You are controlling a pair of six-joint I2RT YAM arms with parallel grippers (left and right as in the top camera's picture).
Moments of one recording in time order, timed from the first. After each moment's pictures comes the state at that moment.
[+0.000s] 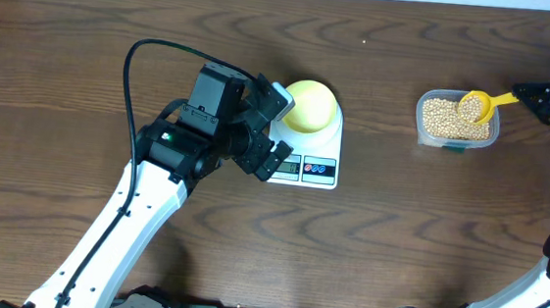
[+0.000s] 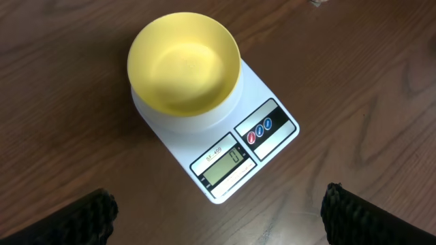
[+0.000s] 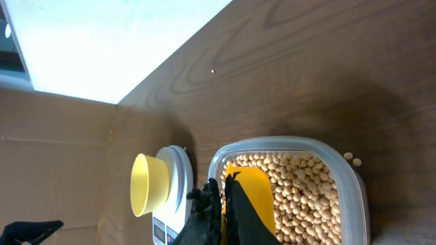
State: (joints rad) left arm -0.39 1.34 1.17 -0.76 0.28 0.26; right arm -0.58 2.04 1.61 -0.78 -1.10 -0.08
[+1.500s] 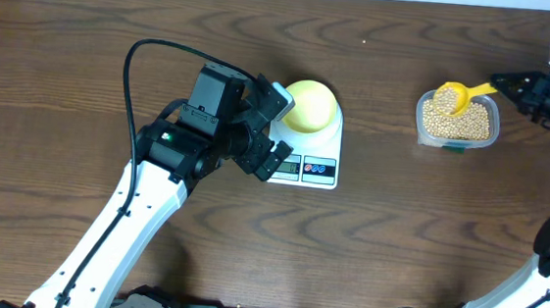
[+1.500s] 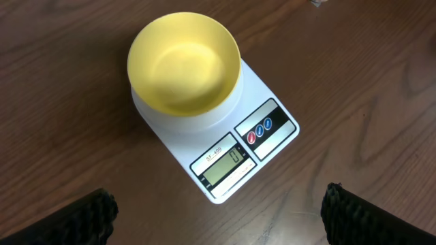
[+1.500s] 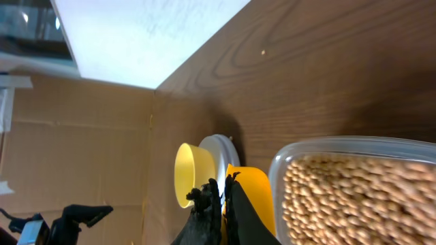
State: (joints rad) left arm -0.39 1.34 1.17 -0.76 0.28 0.26; right arm -0.48 2.04 1.61 -0.78 -1.20 0.02
